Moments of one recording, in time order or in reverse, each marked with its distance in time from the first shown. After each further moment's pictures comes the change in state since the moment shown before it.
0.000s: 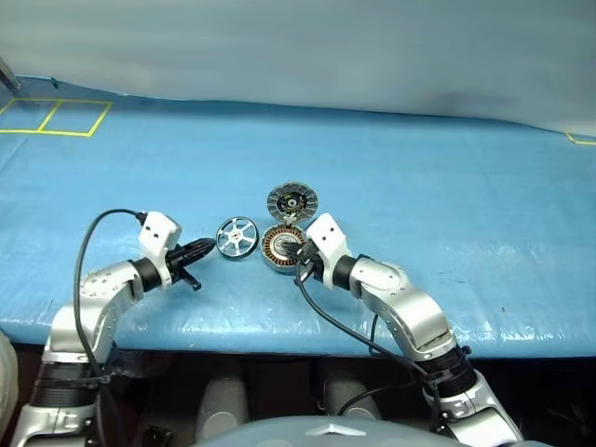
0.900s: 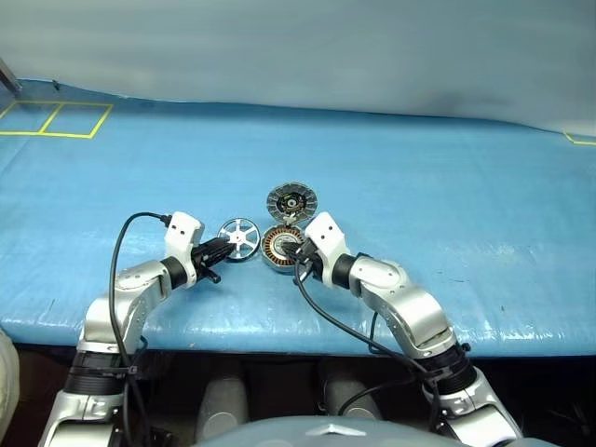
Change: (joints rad) left arm -0.035 -0.156 -0.083 0.092 0.032 0.117 0.165; right arm -0.013 -0.003 0.002 0.000 0.000 0.016 0.017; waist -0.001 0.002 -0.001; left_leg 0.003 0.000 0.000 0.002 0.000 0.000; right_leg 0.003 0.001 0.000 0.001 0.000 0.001
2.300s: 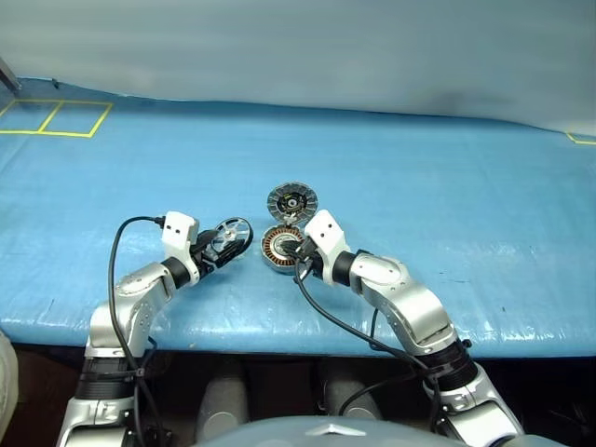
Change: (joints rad) left arm 0.011 -0.105 0.065 -0.015 -0.051 0.002 0.062; right arm -0.021 -0.008 0.002 0.000 0.000 0.002 0.018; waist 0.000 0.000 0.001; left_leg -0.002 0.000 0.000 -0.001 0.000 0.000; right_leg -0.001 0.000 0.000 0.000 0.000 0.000
